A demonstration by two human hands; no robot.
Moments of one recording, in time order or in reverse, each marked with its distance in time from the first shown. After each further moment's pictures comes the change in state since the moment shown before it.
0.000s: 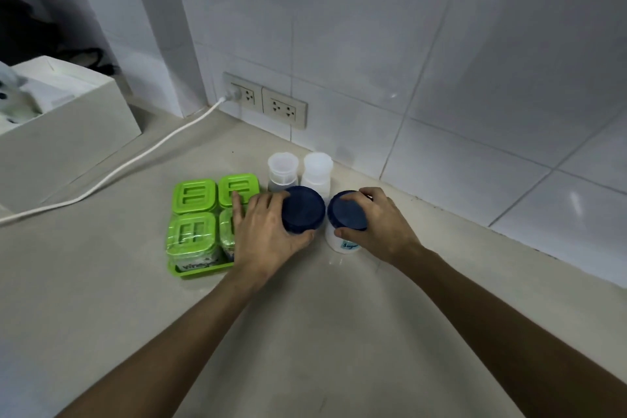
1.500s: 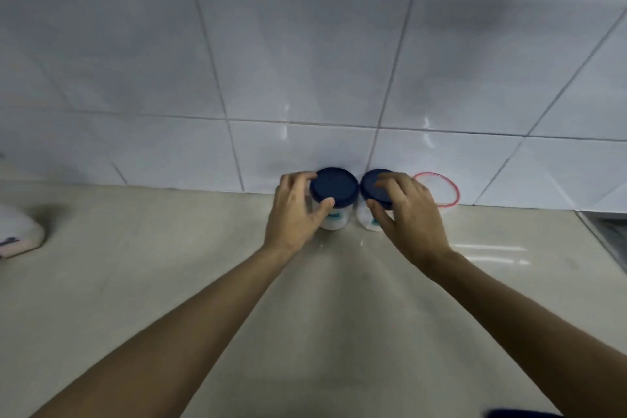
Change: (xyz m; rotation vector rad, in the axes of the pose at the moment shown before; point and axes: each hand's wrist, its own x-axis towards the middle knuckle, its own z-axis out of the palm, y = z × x) left_hand -0.066 0.433 0.133 -0.663 -0.329 0.305; right_hand -0.252 0.335 -0.174 -0.337 0.521 0.240
